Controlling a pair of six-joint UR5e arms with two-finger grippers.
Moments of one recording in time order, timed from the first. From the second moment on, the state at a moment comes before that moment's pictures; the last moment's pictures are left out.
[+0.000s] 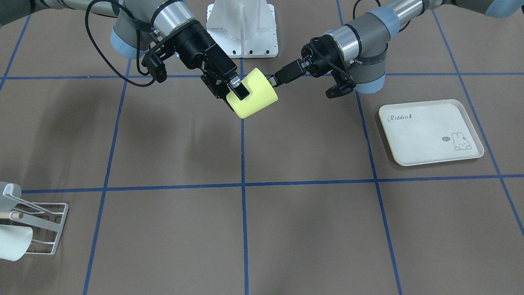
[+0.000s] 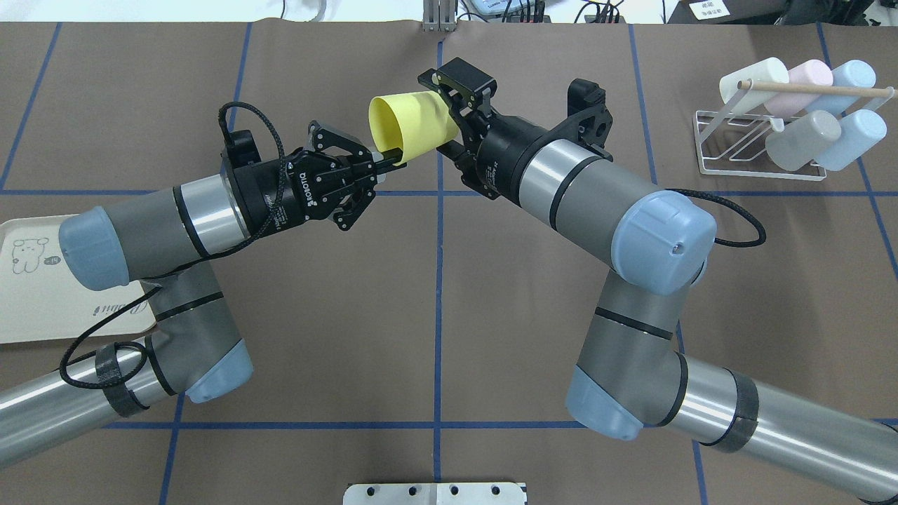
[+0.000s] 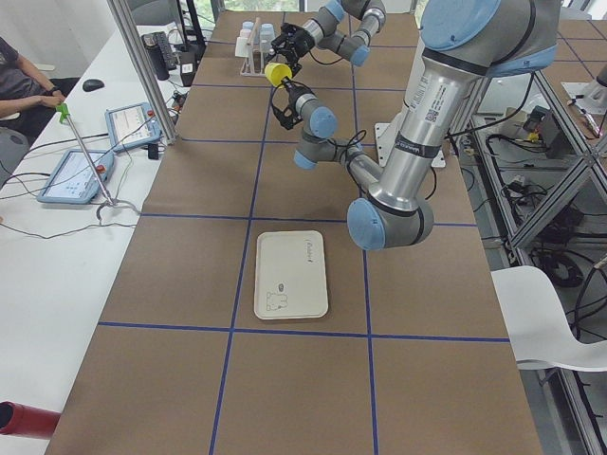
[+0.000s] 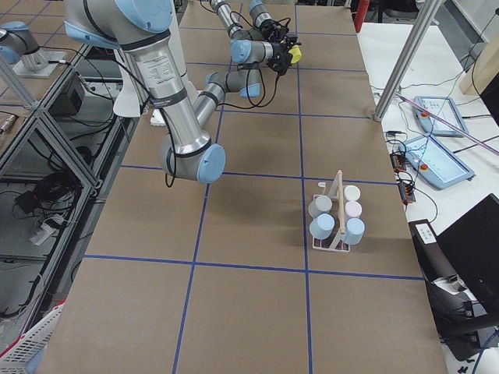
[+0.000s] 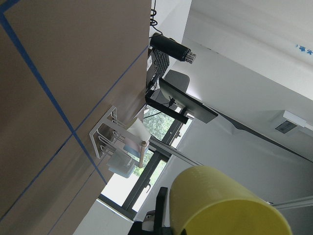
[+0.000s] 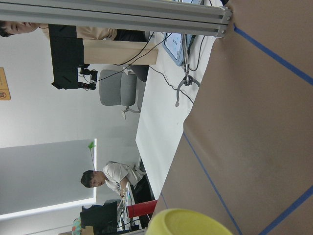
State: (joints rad) left arm -0.57 -2.06 -1.57 -3.21 -1.59 -2.46; right arm 0.51 -1.00 1.78 -0.61 1.28 2.15
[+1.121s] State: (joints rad) left arm -0.54 -2.08 -1.57 -3.20 -1.56 -2.45; right arm 0.51 -1.00 1.78 -0.61 1.28 2.15
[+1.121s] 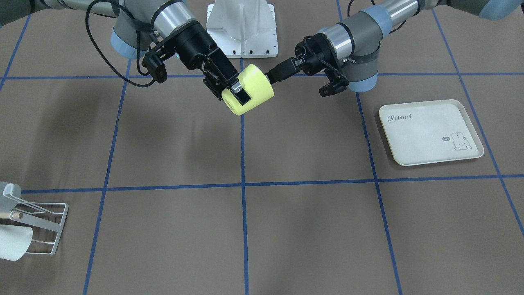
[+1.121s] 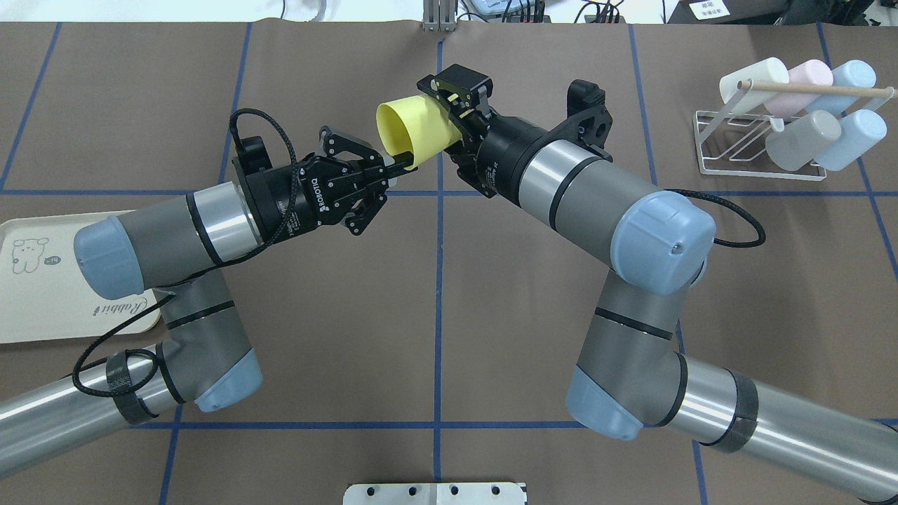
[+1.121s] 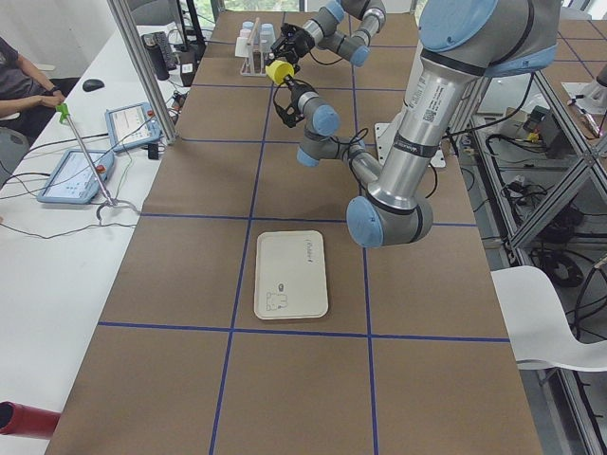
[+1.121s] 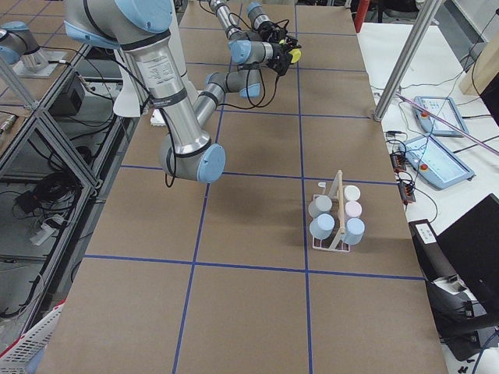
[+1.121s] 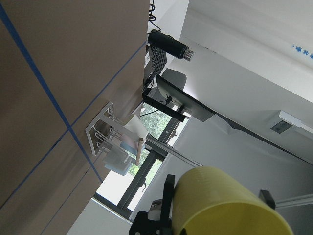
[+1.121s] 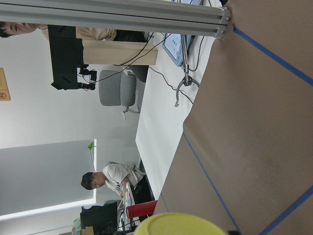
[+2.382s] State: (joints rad) left arm -0.56 -2.07 -1.57 -3.20 -1.56 -2.35; right arm 0.57 -1.08 1.77 -0.64 1.27 1.96
